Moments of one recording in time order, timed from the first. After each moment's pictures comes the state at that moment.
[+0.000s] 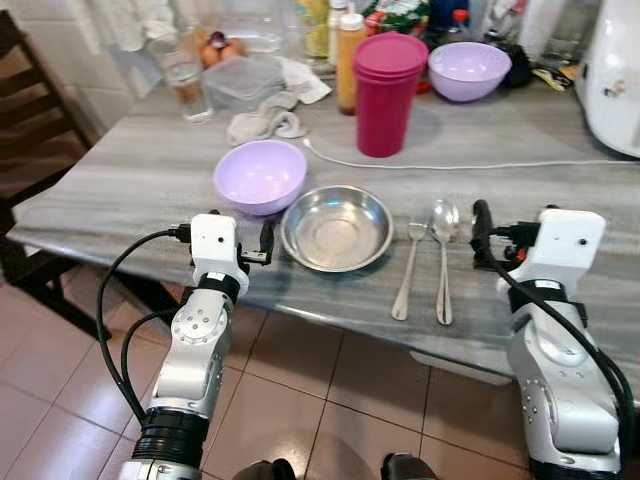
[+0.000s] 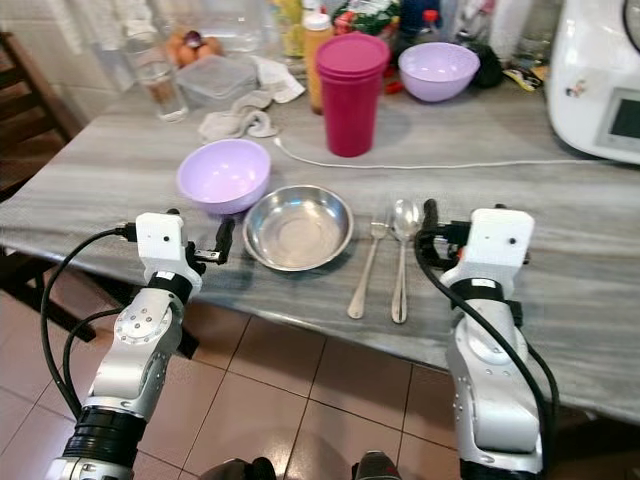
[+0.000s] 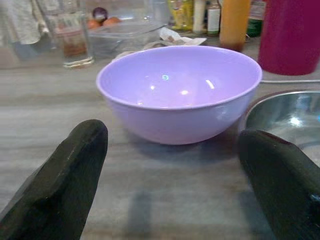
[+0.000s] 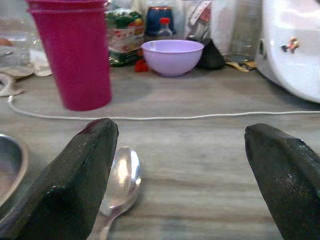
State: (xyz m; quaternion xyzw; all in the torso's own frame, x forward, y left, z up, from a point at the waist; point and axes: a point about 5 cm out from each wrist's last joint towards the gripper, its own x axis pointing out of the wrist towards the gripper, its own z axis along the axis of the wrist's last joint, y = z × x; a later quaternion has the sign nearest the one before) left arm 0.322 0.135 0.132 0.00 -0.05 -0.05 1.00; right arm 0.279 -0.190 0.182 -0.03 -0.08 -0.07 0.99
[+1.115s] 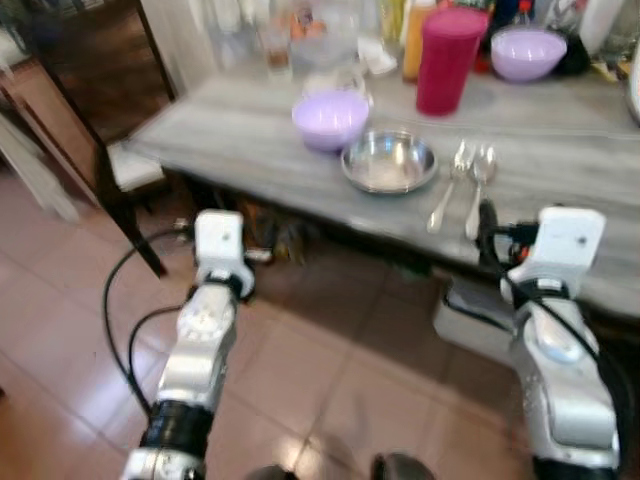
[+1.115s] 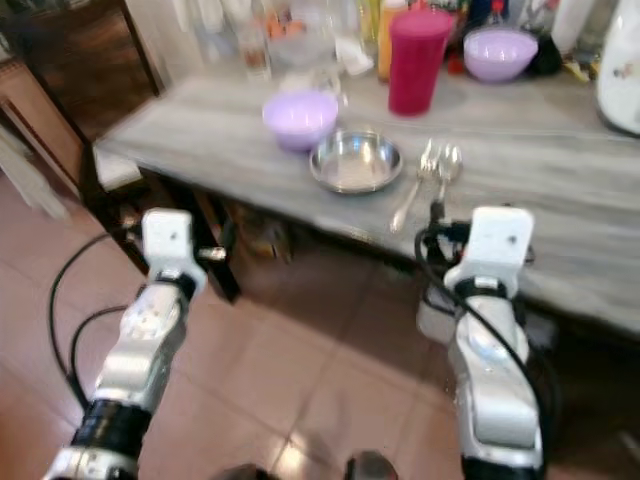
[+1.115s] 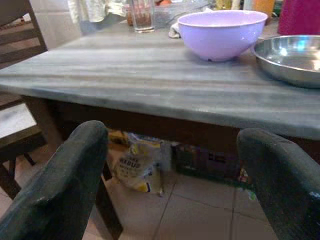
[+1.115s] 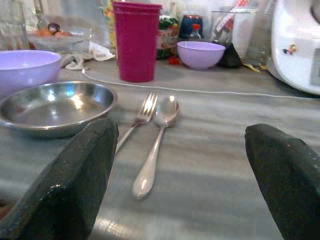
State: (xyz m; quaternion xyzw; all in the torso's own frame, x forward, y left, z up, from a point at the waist) left arm 0.327 0.130 0.126 0.01 -0.02 -0.05 1.00; right arm 0.281 -0.192 0.177 -0.05 -0.08 -0.09 0.99
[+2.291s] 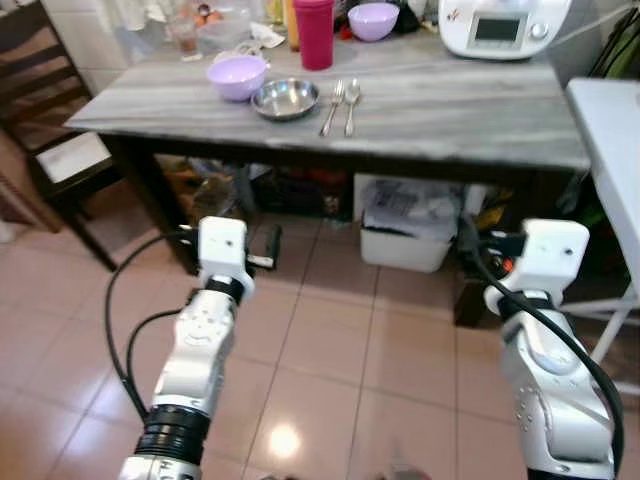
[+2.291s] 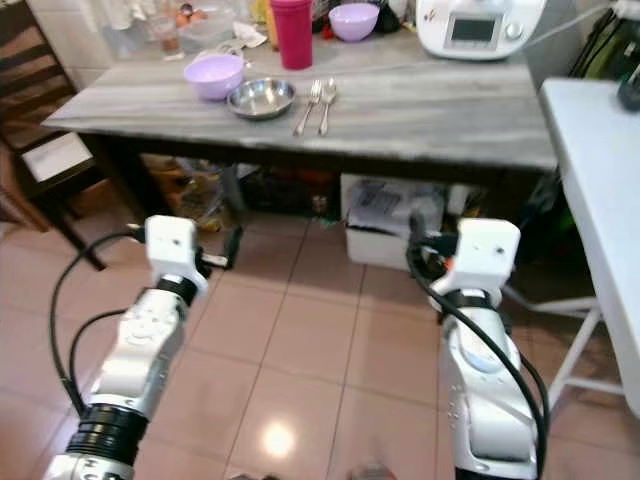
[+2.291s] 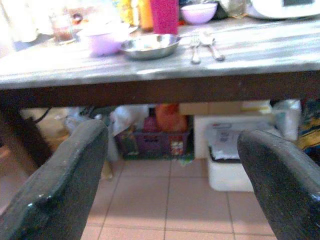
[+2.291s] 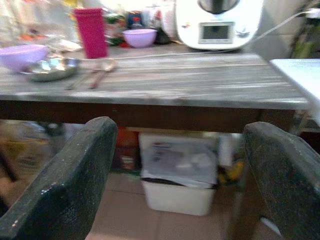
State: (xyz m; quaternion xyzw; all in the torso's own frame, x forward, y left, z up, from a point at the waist) left arm 0.325 0.134 0.127 0.01 -0.04 -0.07 1.00; right arm 0.279 -0.178 0.178 -0.01 -0.08 -0.03 1.00
